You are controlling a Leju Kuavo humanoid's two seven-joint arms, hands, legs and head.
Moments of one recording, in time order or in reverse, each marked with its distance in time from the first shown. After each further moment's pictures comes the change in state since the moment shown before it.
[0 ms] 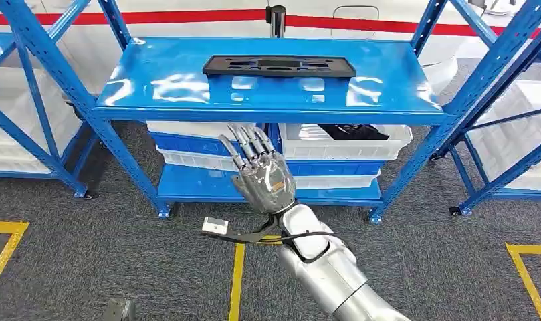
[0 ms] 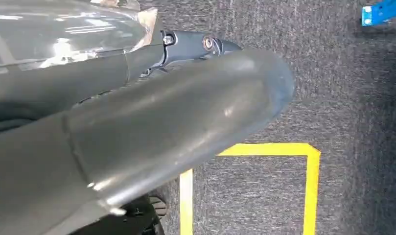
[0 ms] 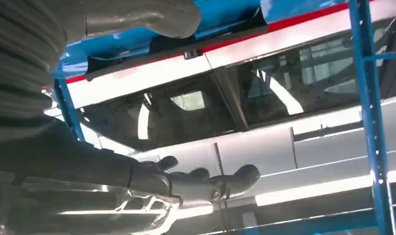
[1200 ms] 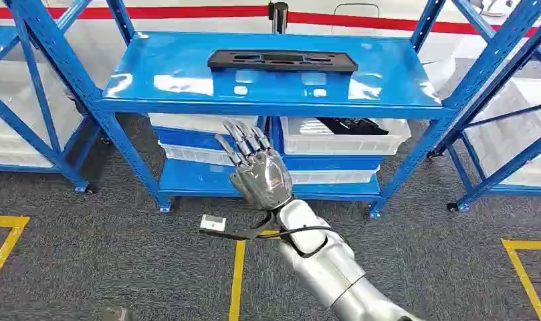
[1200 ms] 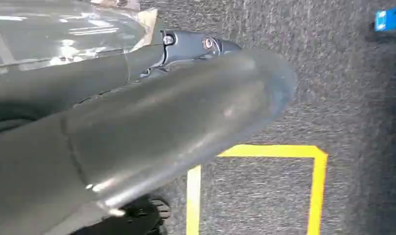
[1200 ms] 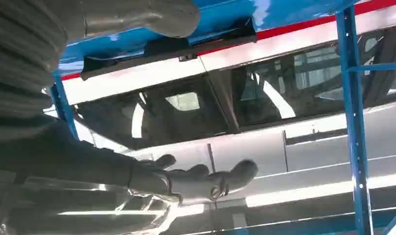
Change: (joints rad) left arm 0.035 0.010 -0.006 0.002 0.040 -0.003 -0.044; right arm -0.036 0.016 0.010 0.048 -0.005 -0.003 -0.018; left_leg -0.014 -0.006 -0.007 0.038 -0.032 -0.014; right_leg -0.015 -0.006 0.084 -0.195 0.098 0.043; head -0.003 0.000
